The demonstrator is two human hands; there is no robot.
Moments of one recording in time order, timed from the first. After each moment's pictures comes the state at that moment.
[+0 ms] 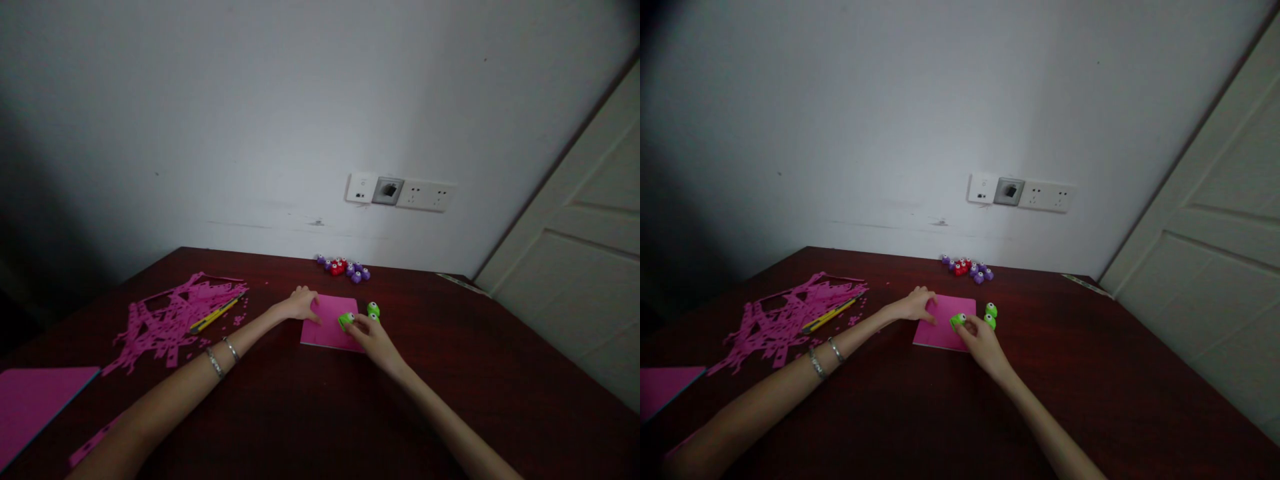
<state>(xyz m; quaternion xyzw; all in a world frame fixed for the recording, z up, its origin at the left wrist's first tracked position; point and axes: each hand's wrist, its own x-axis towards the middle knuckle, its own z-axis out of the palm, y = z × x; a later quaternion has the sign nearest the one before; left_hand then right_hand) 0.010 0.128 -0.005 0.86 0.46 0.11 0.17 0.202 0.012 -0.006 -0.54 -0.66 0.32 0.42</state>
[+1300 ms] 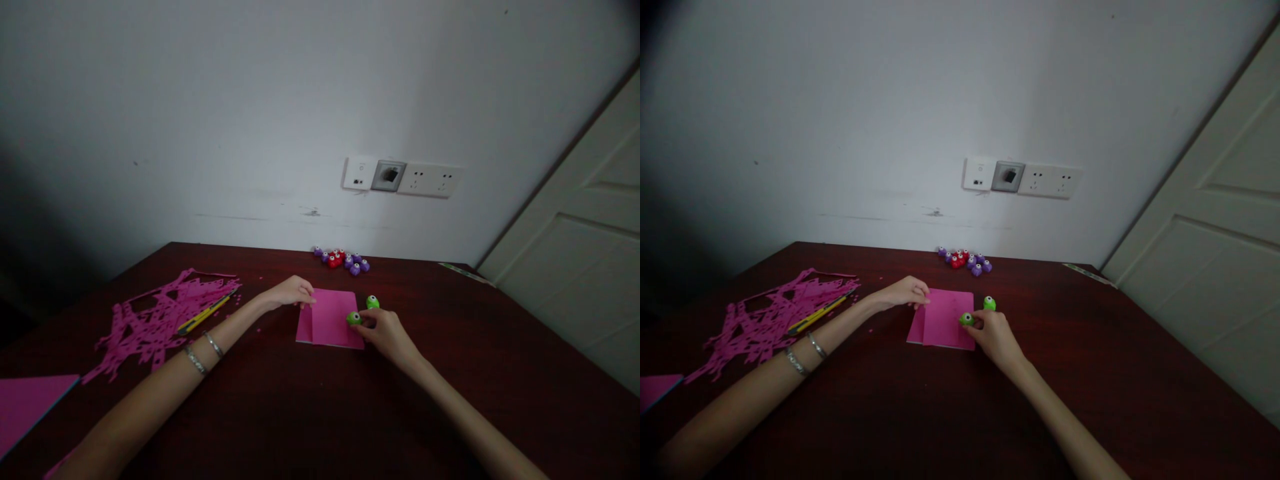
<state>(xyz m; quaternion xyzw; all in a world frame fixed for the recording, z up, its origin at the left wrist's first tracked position) 0.000 0.132 0.015 0.74 0.36 0.19 0.54 0.235 0.019 0.001 -0.60 -0.72 0.17 0.30</state>
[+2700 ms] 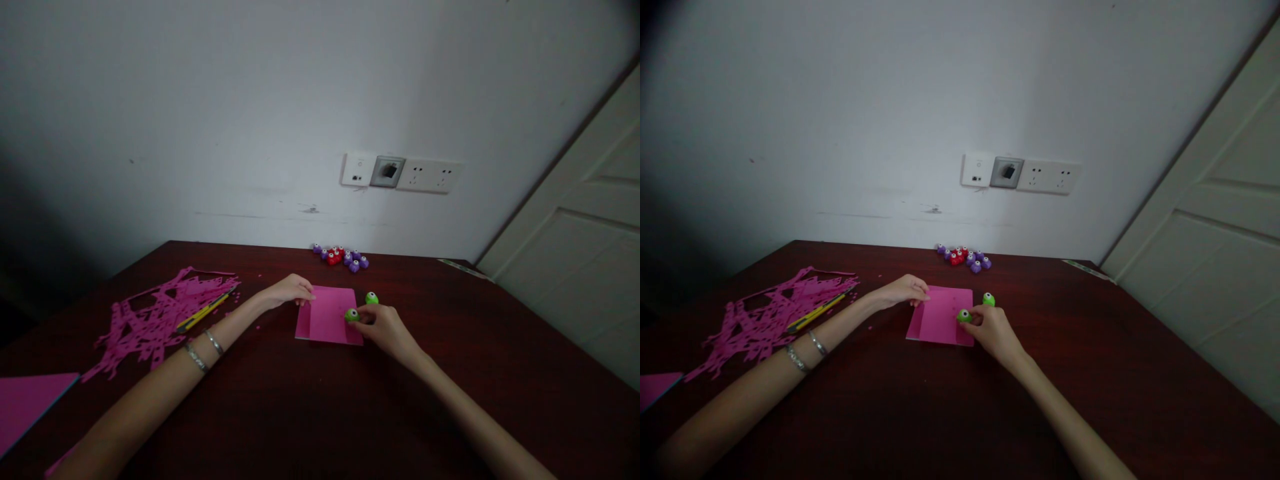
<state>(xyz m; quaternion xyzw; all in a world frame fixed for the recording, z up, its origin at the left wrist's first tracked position) 0.001 0.140 0.003 0.71 0.37 0.19 0.57 0.238 0.020 0.002 -0.61 -0.71 0.19 0.30</state>
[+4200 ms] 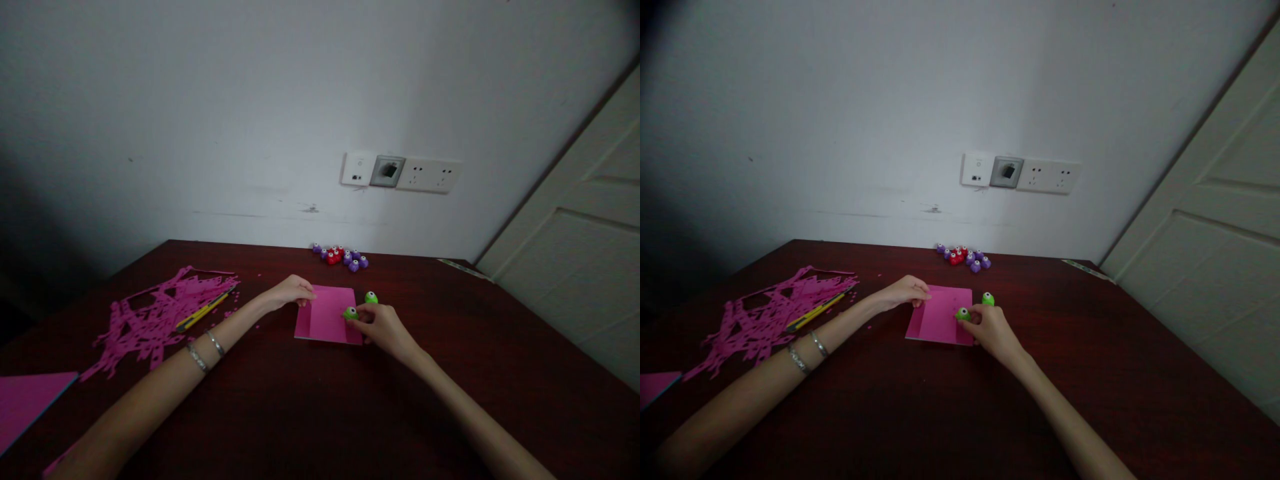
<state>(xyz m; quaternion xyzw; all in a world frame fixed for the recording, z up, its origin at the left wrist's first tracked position) 0.005 0.140 -0.007 0.68 0.39 0.21 0.58 0.236 0.021 0.000 -0.61 -0.68 0.28 0.30</state>
